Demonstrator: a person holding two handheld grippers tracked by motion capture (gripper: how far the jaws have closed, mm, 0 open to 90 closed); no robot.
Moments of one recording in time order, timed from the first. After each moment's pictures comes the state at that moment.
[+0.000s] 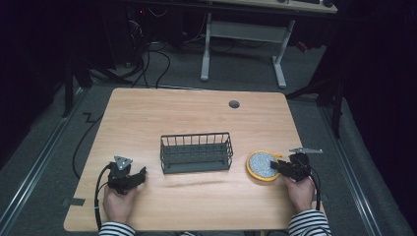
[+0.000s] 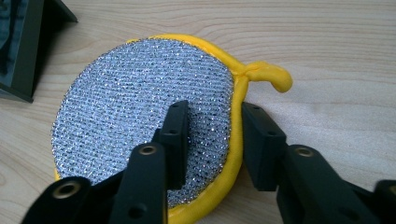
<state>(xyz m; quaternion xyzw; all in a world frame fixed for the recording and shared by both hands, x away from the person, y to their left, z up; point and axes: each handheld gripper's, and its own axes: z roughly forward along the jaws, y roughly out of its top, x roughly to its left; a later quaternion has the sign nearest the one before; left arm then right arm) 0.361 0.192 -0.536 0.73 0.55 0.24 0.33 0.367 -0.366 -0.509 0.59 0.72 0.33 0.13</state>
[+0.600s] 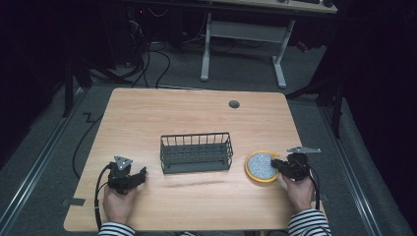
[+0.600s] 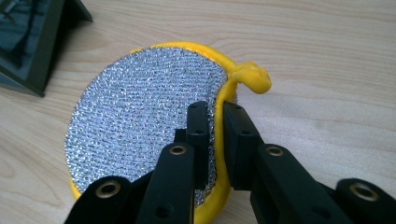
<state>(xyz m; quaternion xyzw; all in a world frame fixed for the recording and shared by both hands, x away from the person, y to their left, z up) 0.361 0.192 -0.536 0.73 0.55 0.24 0.33 0.362 -0.357 -0.497 0.56 0.74 0.33 0.16</state>
